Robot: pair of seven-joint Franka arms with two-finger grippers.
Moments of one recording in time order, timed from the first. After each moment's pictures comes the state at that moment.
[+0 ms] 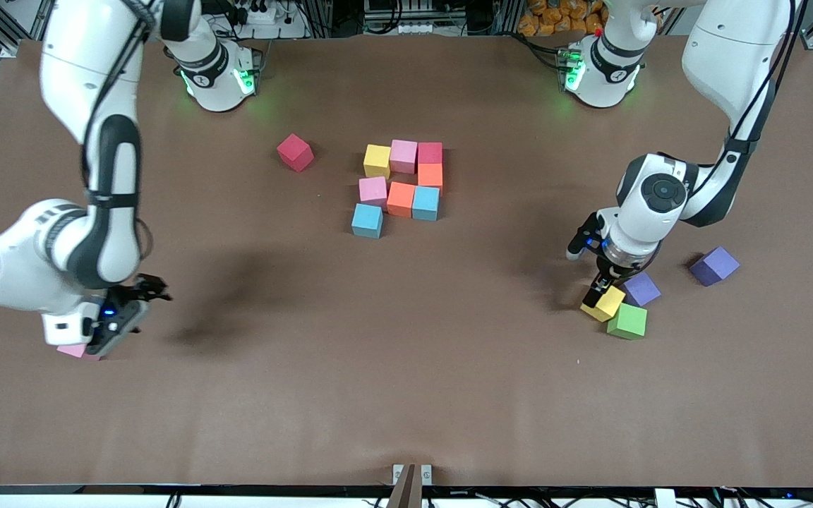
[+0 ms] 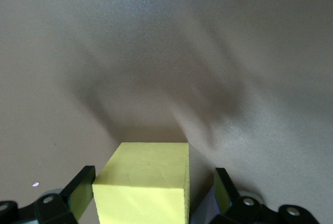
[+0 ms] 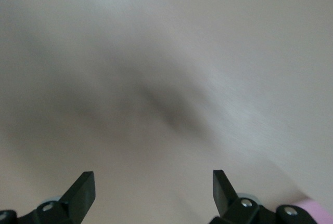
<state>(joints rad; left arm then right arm) -0.08 0.42 -0.10 -2.21 0.31 2.84 1.79 0.57 0.73 -0.85 -1.66 0.73 2.03 -1.43</state>
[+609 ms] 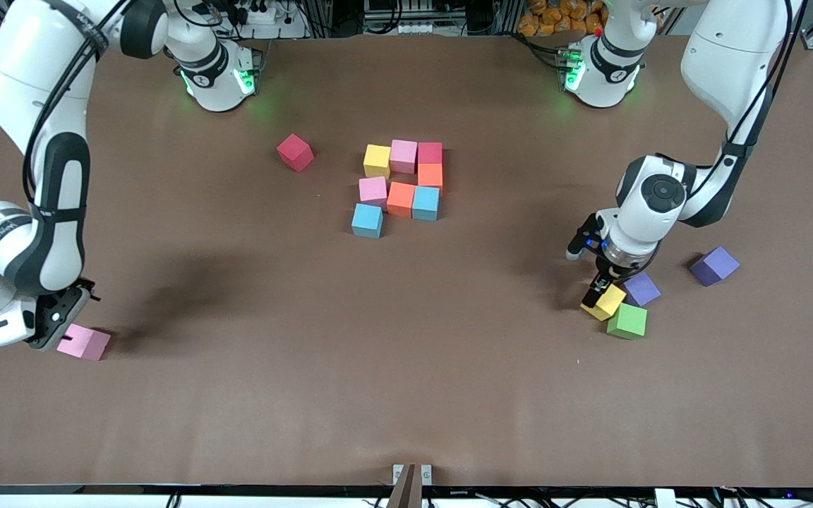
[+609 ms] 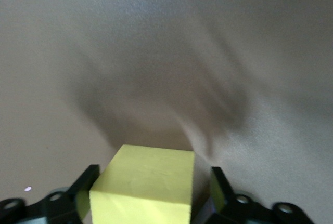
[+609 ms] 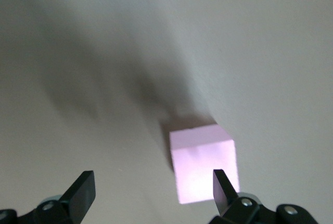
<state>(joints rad) -0.06 0.45 -0.10 -2.22 0.31 2.89 1.79 0.35 0.76 -0.73 -1.63 0.55 2.21 -1.70</state>
